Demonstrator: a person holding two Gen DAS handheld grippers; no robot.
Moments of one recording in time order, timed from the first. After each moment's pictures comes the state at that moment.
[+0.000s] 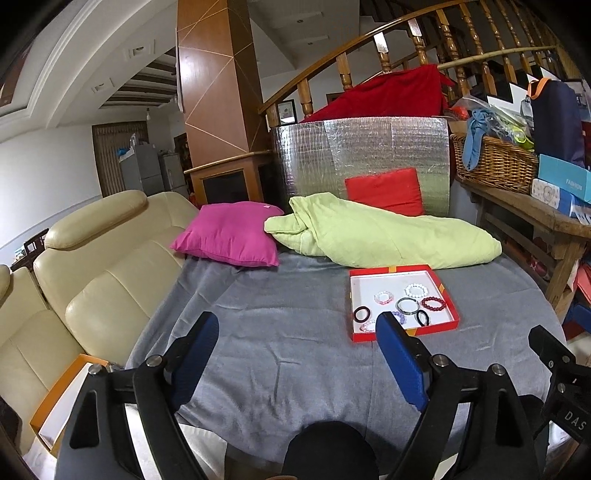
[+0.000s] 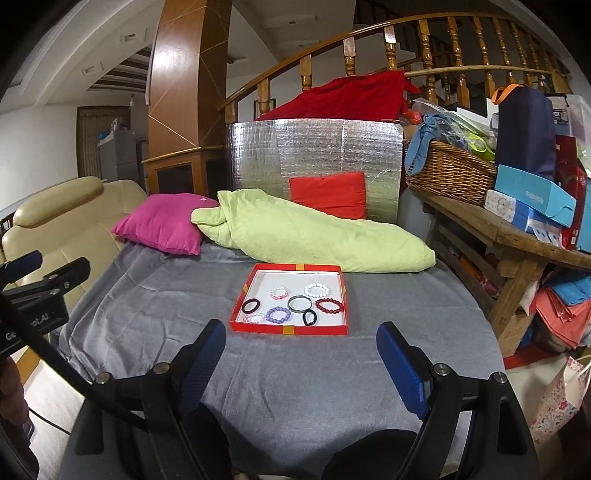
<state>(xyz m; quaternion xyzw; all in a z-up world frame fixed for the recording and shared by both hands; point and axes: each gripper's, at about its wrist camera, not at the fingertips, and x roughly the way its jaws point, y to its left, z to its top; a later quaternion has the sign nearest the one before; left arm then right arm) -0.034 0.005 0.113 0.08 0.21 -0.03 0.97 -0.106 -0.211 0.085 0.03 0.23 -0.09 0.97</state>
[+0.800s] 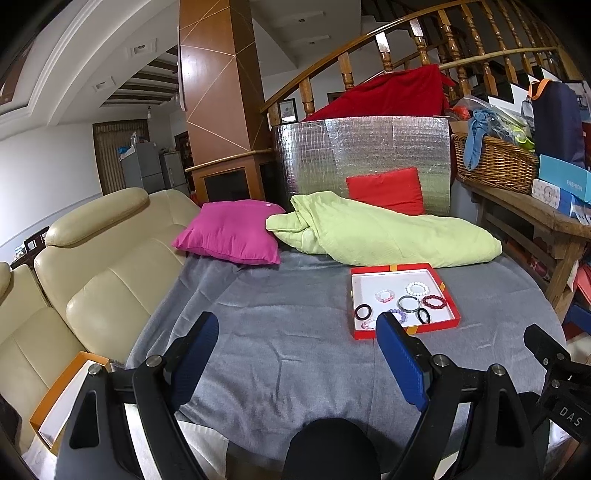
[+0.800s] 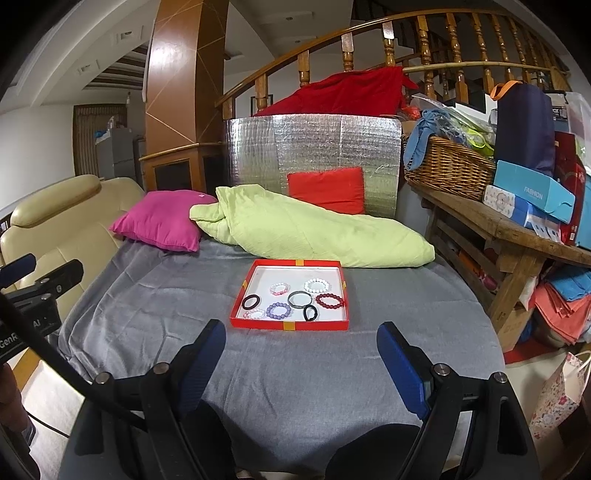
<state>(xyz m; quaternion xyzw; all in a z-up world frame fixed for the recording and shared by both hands) -0.037 0.009 0.112 0.08 0.21 -0.03 0.97 -0.102 -0.207 0.083 0.03 0.24 -0.09 0.97</state>
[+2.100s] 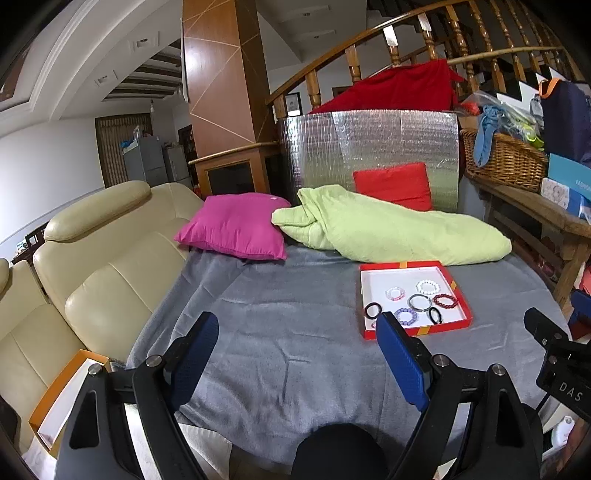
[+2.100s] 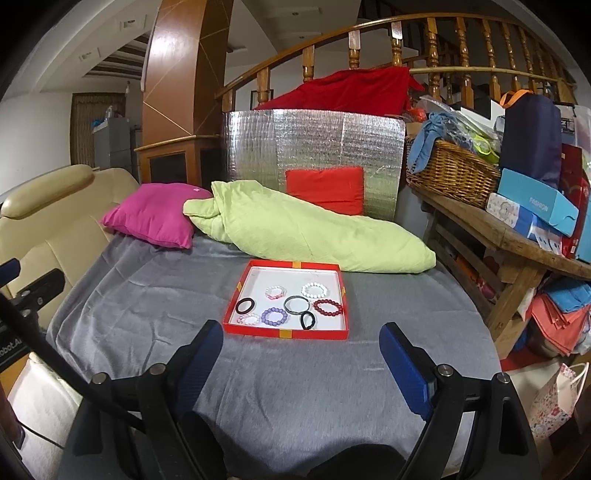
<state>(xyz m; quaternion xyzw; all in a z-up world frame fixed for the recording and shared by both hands) -0.007 0.017 0.104 0.08 0.23 -0.02 0.97 -0.057 -0.206 0.081 0.01 0.26 -0.10 0.96</state>
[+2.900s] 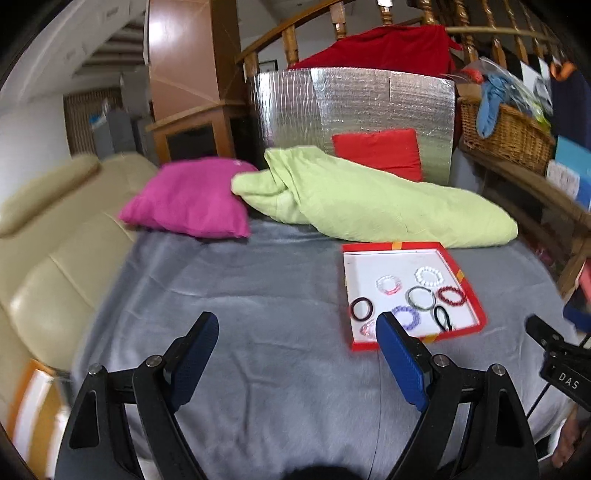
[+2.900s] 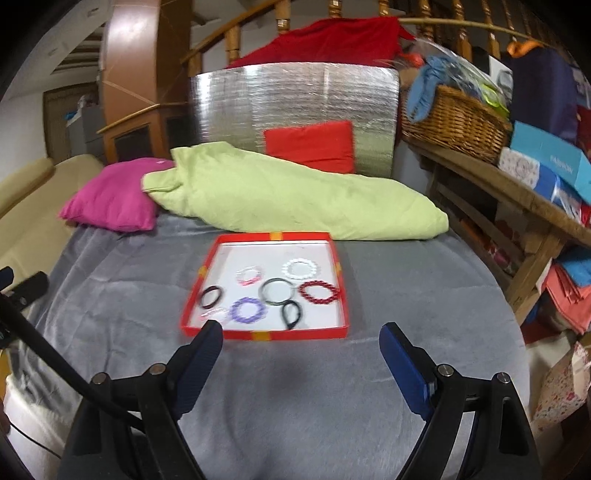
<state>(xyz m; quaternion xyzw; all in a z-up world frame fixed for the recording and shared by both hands) 0.142 -0.001 0.039 0.06 0.30 -0.07 0.95 0.067 -0.282 -0.002 0.06 0.32 -0.14 0.94</state>
